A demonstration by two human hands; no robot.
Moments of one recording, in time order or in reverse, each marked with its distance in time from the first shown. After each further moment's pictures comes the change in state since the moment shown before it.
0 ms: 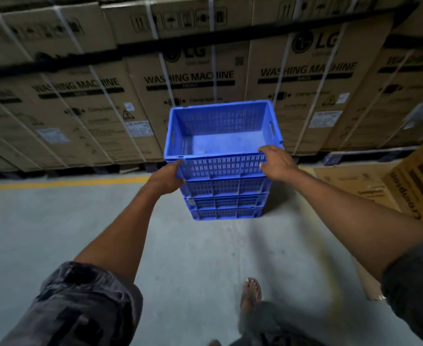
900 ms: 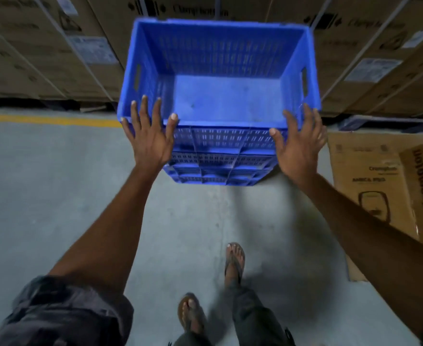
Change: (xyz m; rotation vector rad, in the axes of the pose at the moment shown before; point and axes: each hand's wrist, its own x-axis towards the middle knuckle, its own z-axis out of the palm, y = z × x) left_hand 0.175 -0.016 0.115 0.097 0.698 -0.224; right_hand 0.122 0.081 0.115 -0.250 0.495 0.069
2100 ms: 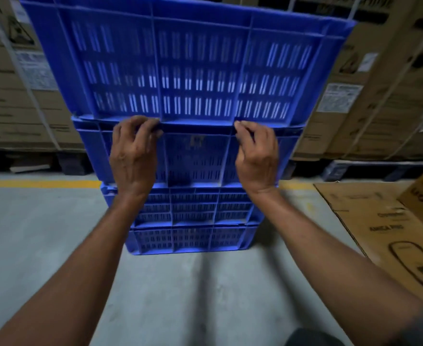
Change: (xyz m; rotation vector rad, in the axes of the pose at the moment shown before) left_hand -0.089 -0.058 0.256 -0.327 0.738 0.356; right_hand -0.079 -0.023 0.291 0.166 0.922 -0.313
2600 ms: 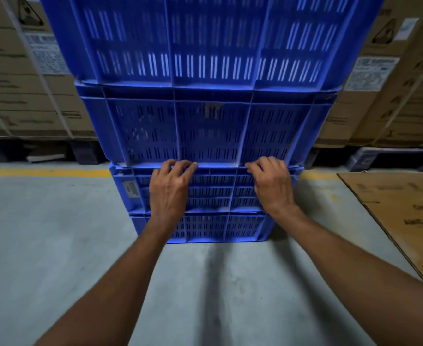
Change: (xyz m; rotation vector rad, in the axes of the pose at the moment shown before) left_hand -0.128 -0.008 0.047 0.224 -0.353 0.254; right_hand -0.120 0.045 0.026 -0.106 -0.383 -0.171
